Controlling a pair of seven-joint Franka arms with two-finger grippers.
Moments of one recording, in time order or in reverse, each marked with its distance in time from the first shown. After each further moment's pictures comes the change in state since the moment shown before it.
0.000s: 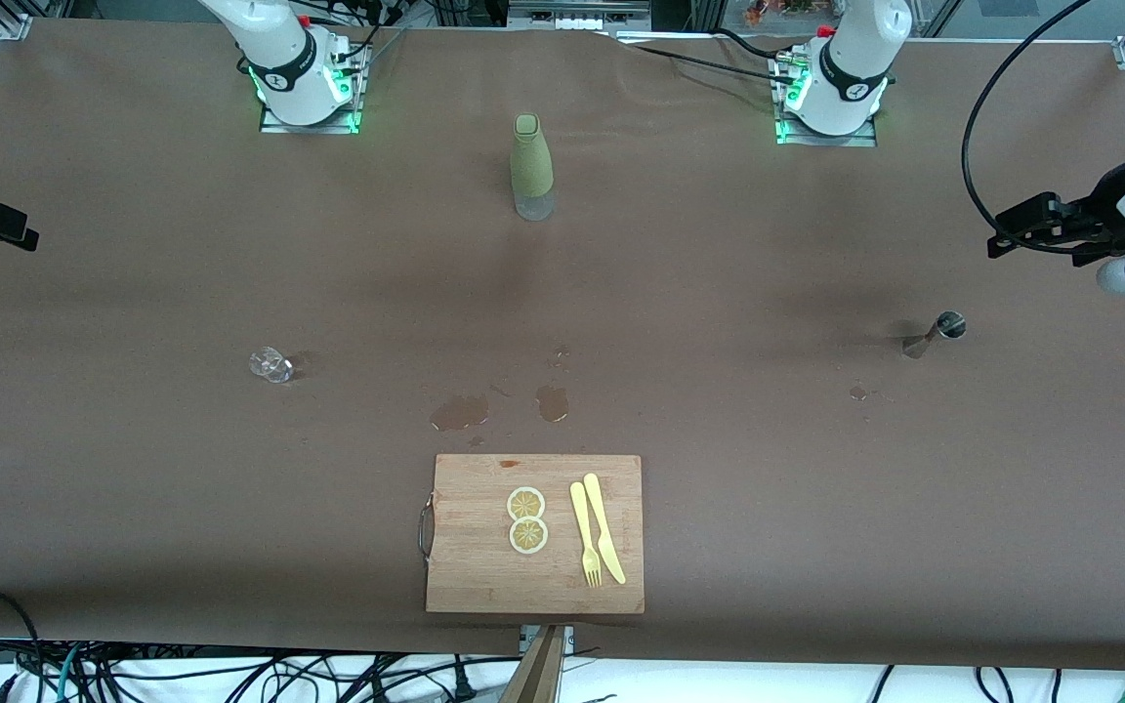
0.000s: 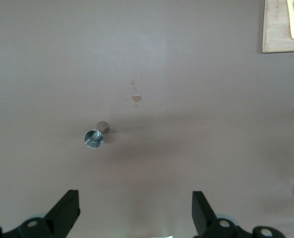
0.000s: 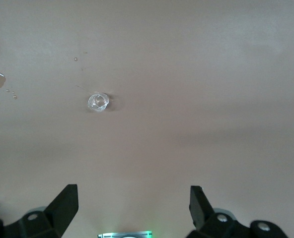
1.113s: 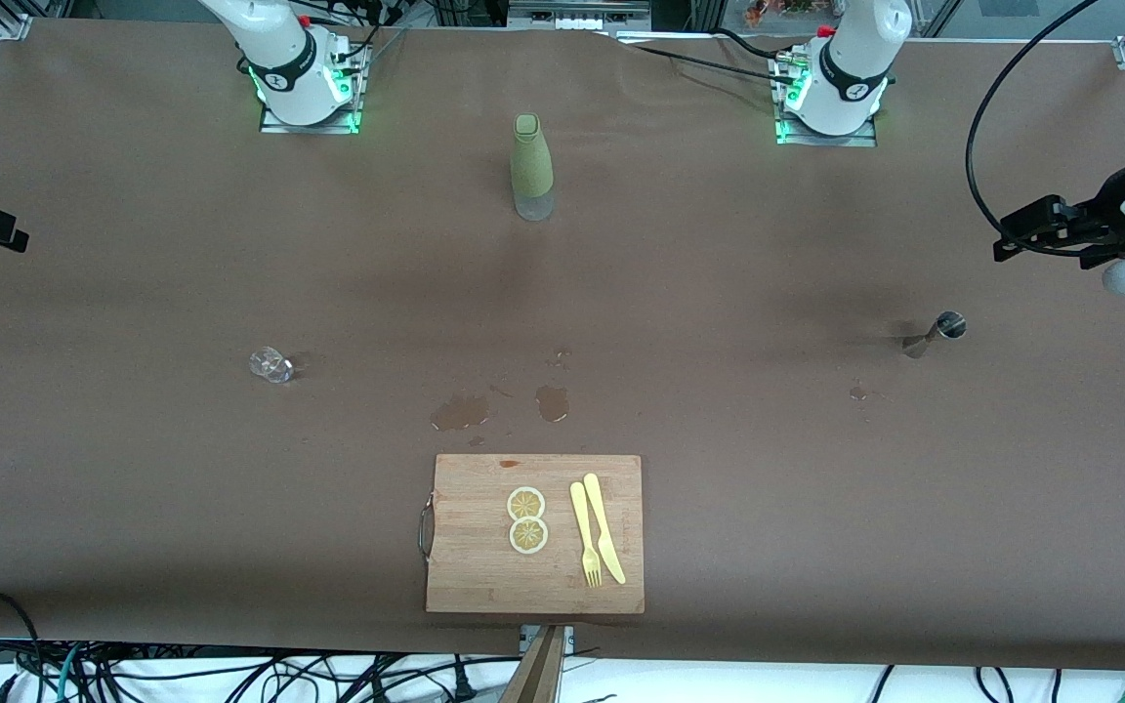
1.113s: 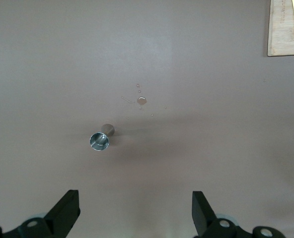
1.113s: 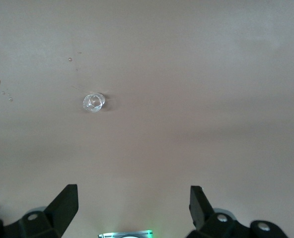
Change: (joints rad) left arm 0.000 0.000 0.001 0.000 0.019 0.014 0.000; right arm -0.025 0.010 -0.001 0.000 0.008 0.000 0.000
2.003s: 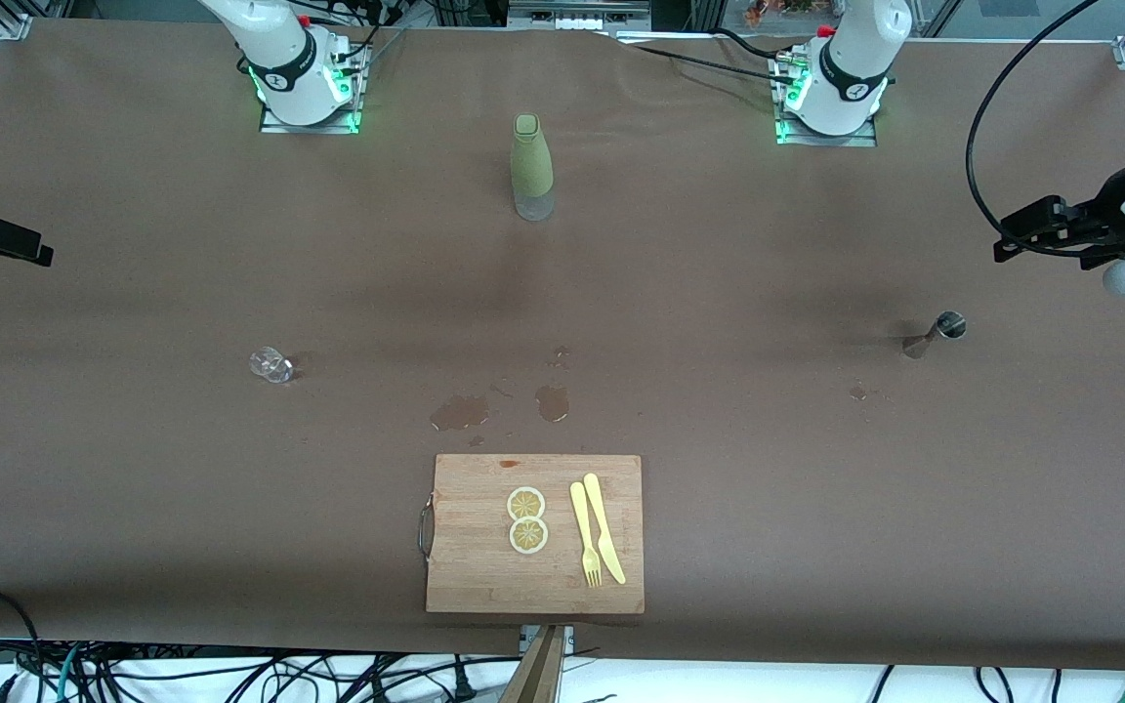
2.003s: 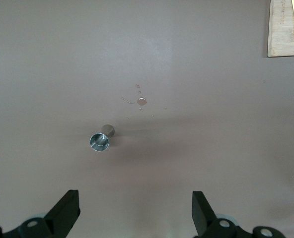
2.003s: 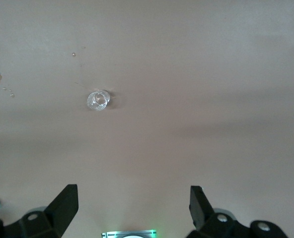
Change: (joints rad) left arm 0.000 0.000 0.000 0.000 0.000 0.003 0.000; right arm 0.005 0.037 0.007 -0.014 0.015 0.010 0.000
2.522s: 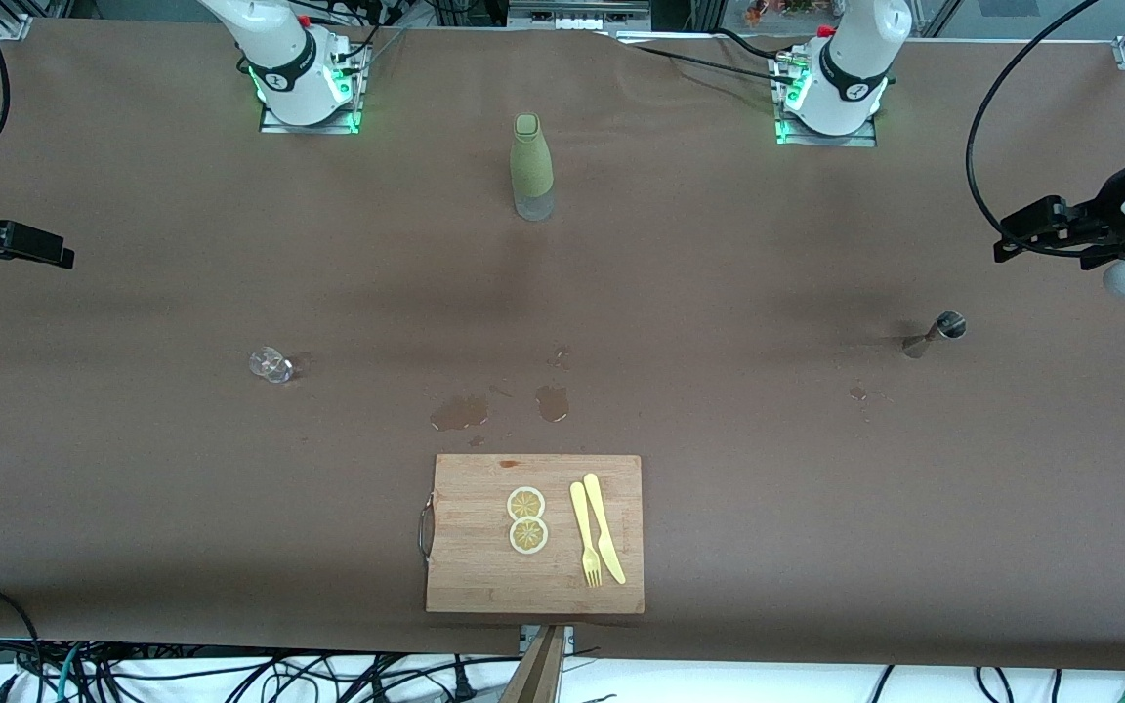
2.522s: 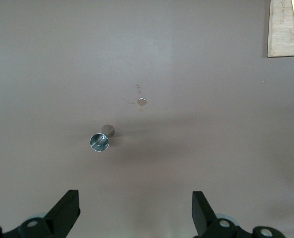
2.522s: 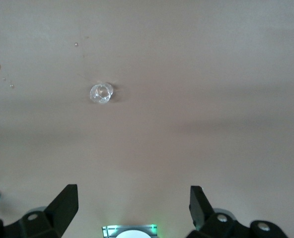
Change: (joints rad) left arm 0.000 0.000 0.000 0.000 0.000 0.001 0.000; right arm 0.005 0.005 0.012 -0.014 0.001 -0.020 -0.014
